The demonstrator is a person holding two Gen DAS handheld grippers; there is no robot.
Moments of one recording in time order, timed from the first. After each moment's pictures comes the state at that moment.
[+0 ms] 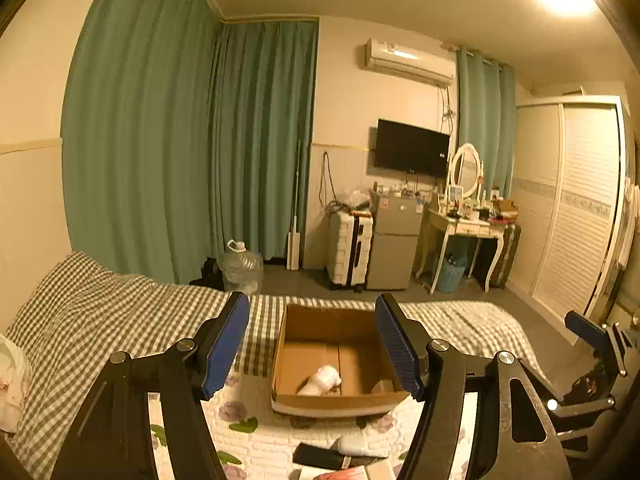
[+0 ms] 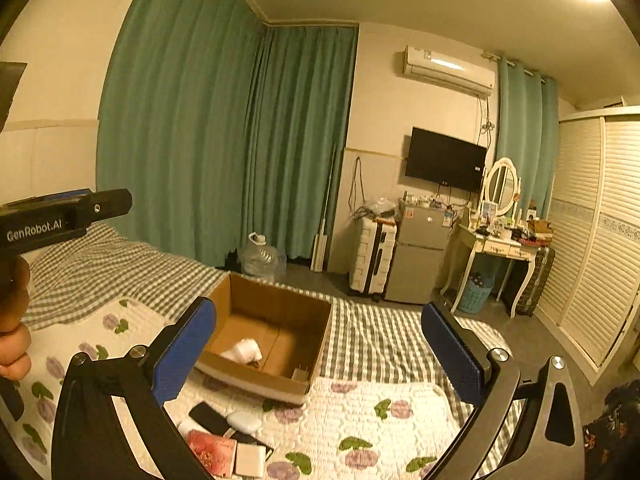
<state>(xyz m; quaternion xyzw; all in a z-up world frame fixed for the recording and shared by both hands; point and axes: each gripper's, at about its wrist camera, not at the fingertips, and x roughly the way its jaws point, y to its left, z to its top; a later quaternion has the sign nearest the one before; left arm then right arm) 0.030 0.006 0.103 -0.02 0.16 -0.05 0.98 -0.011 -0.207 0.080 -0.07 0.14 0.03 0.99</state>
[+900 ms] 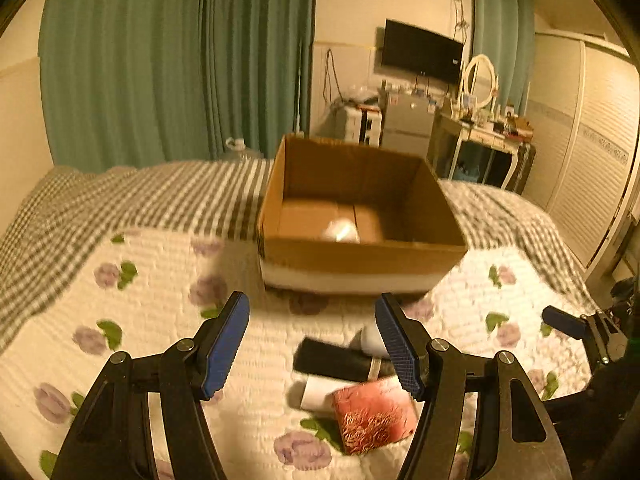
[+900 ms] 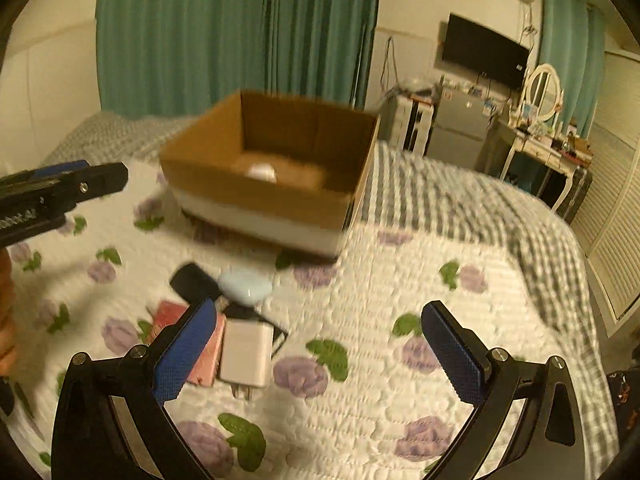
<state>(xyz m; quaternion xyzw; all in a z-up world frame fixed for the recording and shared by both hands) 0.064 -0.005 -0.068 0.00 0.33 -0.05 0.94 0.050 -0.204 -0.111 -0.07 0.35 0.07 0.93</state>
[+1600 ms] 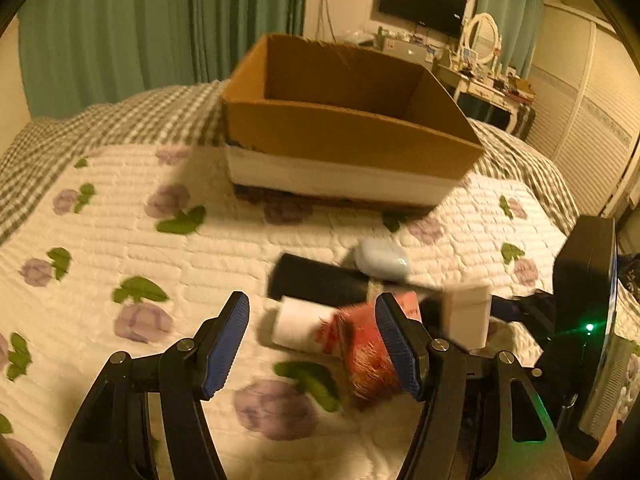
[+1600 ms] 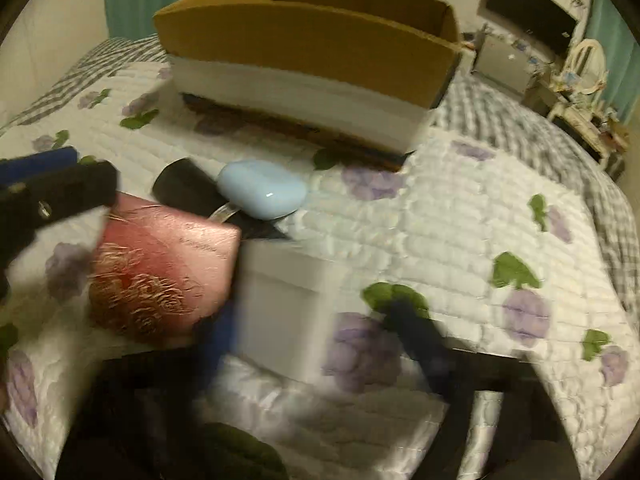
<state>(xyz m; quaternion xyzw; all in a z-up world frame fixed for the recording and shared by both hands) 0.069 -0.021 -0.137 -0.01 0.42 -0.07 0.90 0.086 -0.180 -0.205 -0.09 0.46 0.11 0.88</state>
